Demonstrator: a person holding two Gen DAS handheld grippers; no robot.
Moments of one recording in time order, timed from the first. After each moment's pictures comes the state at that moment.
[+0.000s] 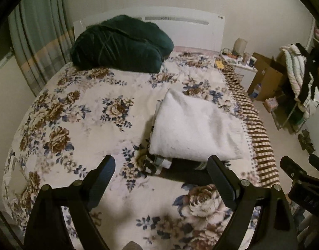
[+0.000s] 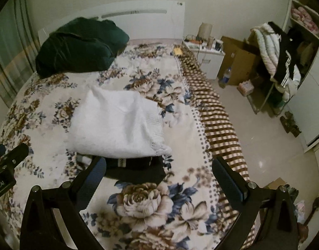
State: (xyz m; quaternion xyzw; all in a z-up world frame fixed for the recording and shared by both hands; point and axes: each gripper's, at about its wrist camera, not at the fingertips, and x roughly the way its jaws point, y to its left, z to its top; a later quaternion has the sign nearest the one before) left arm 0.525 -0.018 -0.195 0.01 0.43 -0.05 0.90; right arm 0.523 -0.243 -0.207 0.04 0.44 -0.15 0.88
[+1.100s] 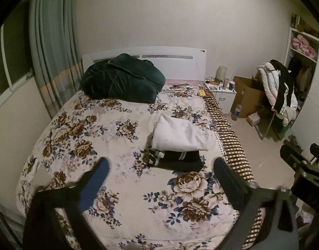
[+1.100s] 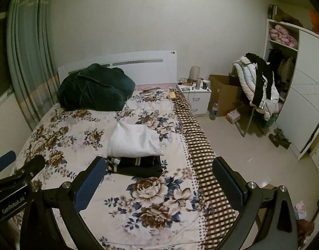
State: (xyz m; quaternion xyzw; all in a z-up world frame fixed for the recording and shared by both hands) left arm 0.293 0.009 -0.049 0.01 0.33 -0.07 0.94; right arm 0.200 -0.153 0.045 0.03 0.32 -0.15 0.94
